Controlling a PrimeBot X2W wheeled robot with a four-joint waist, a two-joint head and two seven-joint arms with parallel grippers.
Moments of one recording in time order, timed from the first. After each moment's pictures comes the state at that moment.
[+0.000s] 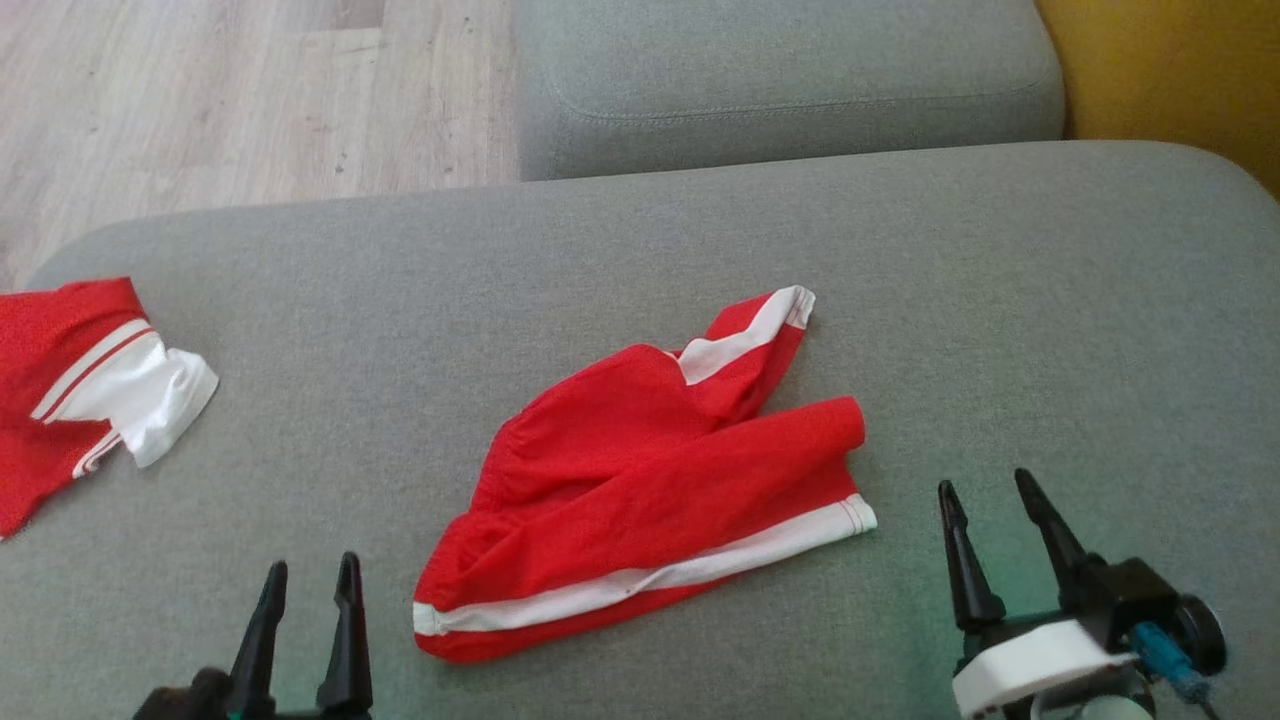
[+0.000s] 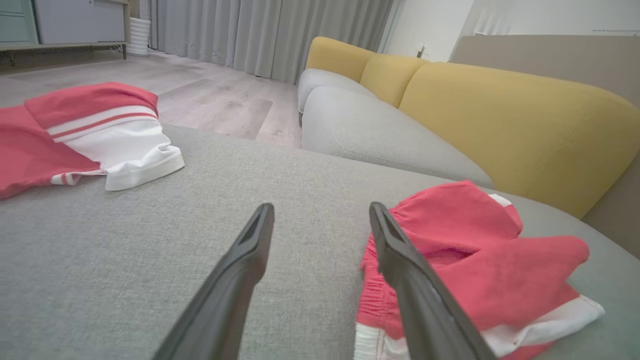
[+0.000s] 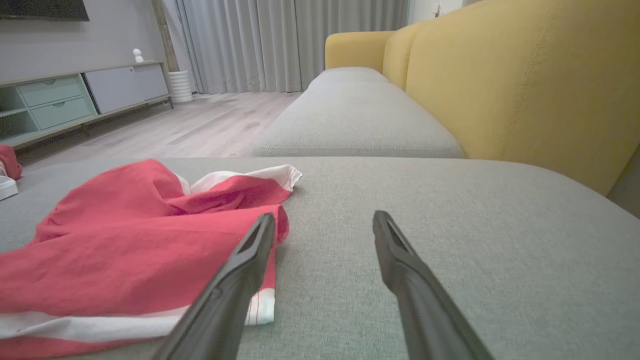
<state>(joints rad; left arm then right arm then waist) 0.15 0.16 -0.13 0.19 -0.43 -0.12 -0.25 0.05 -0.05 0.05 0.28 0.03 0.12 -0.25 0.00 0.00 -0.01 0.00</state>
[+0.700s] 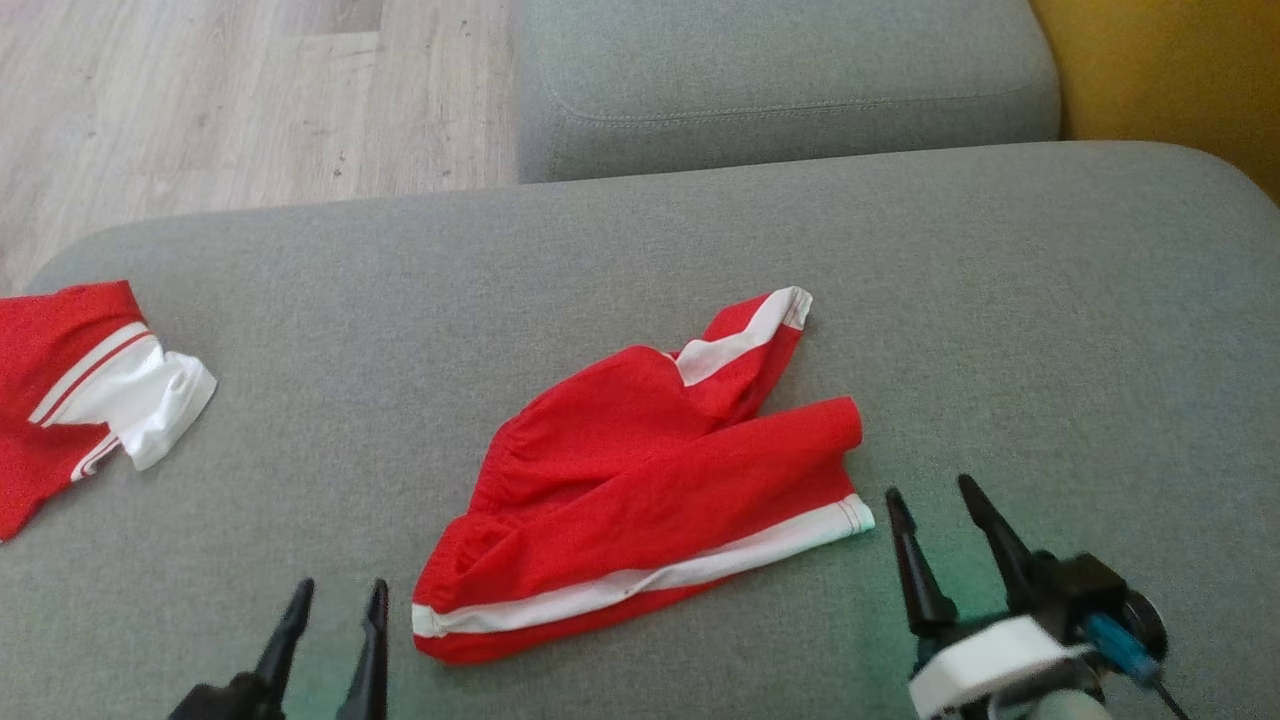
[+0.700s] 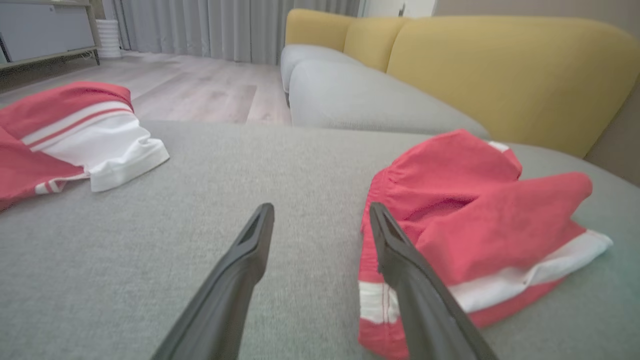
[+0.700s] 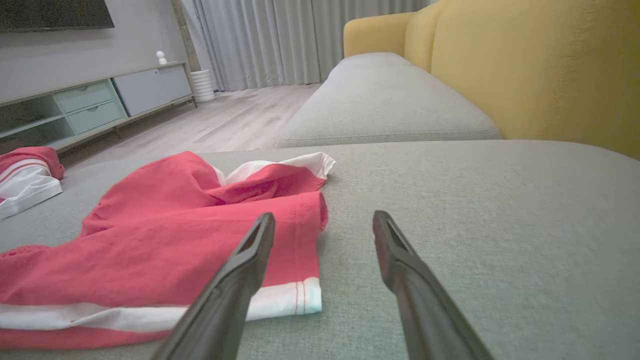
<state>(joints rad) 0.15 0.20 -0.17 0.24 -0.33 -0.13 -0.24 0.03 -0.05 0.15 0.33 0.11 0.12 -0.25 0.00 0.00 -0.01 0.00</state>
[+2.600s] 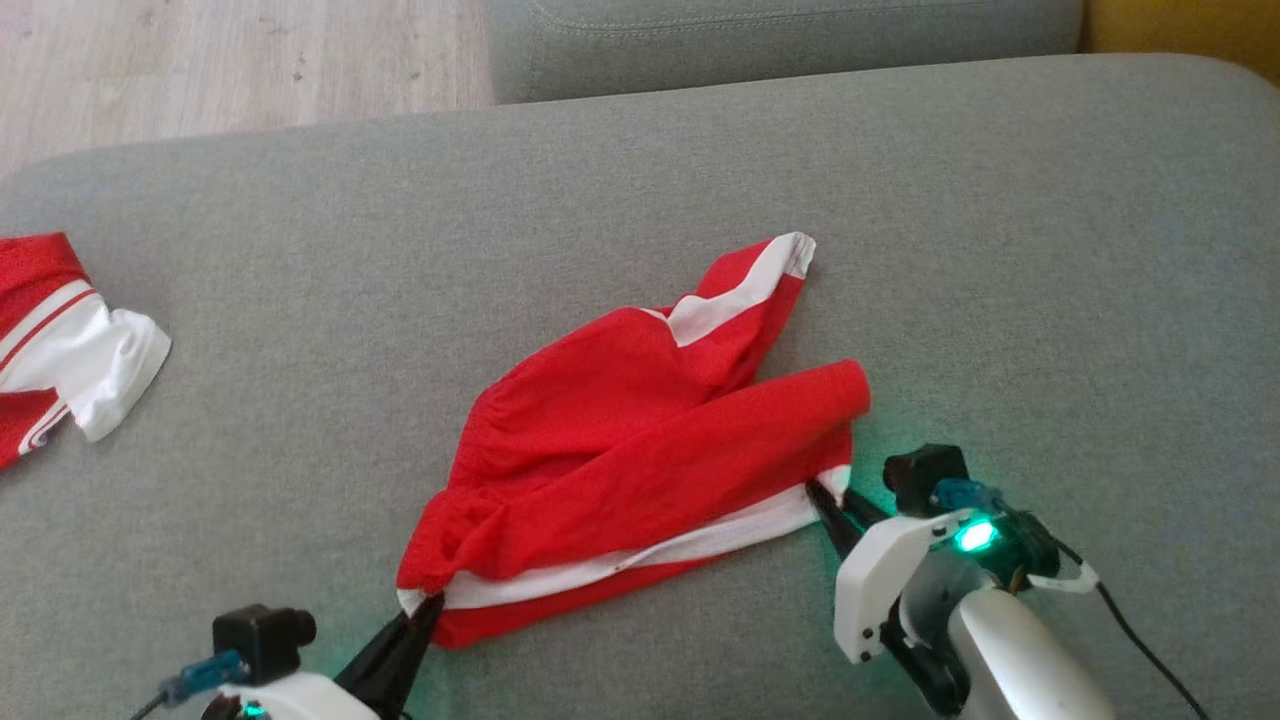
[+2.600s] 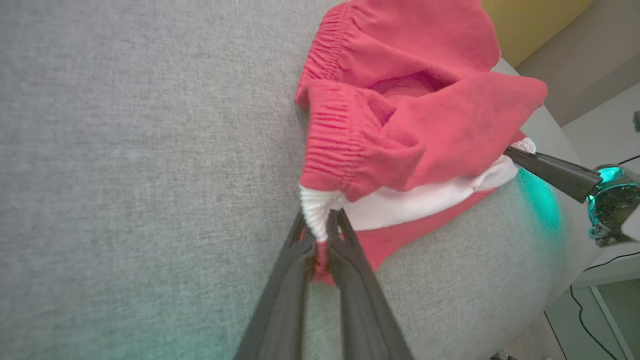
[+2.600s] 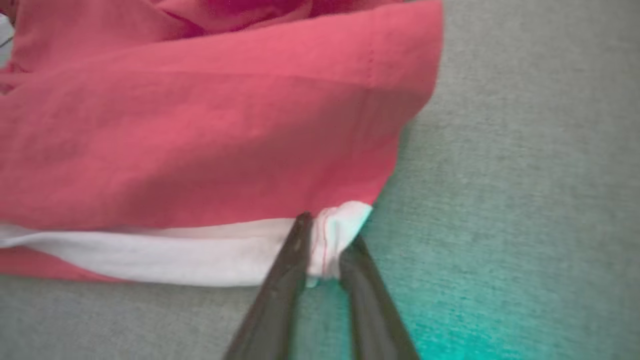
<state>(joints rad) -0.03 0.48 -0.65 0.24 -0.92 -0.13 0.01 -0.24 -0.05 0.34 0.59 0.17 0.12 0.14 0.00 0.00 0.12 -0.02</state>
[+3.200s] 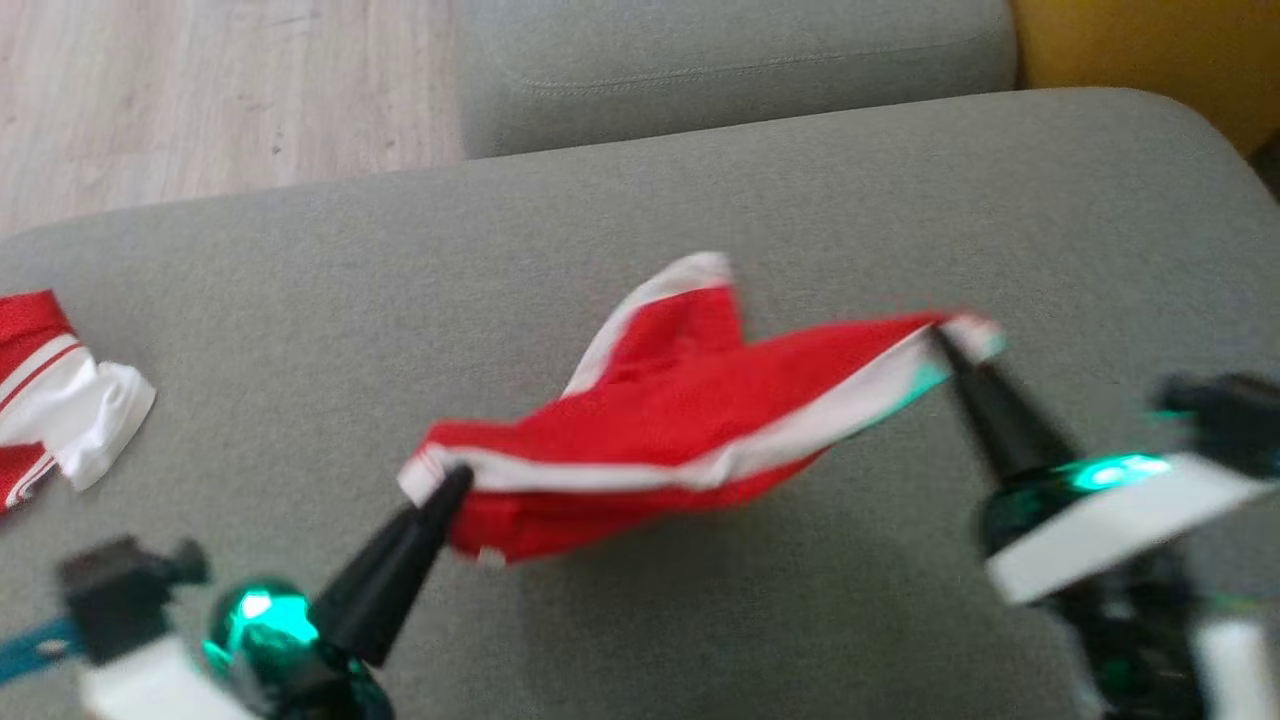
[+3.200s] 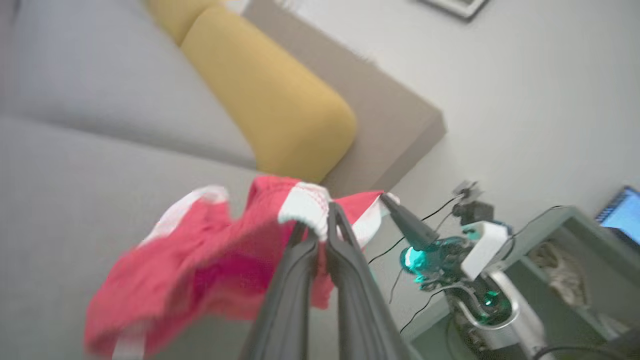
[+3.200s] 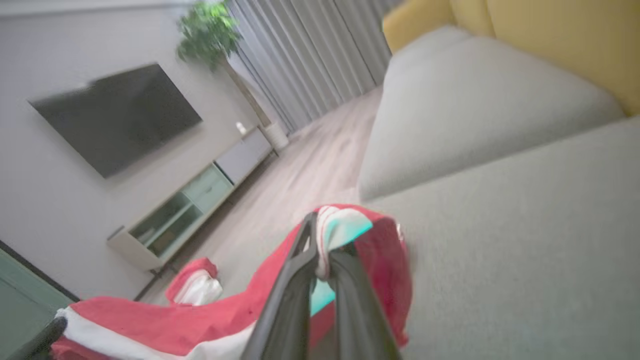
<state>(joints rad) 0.03 0.70 -0.58 -0.52 -1.23 -0.13 -0.02 0.01 -0.05 0.11 -0.31 0.67 0.12 0.40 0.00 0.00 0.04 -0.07</state>
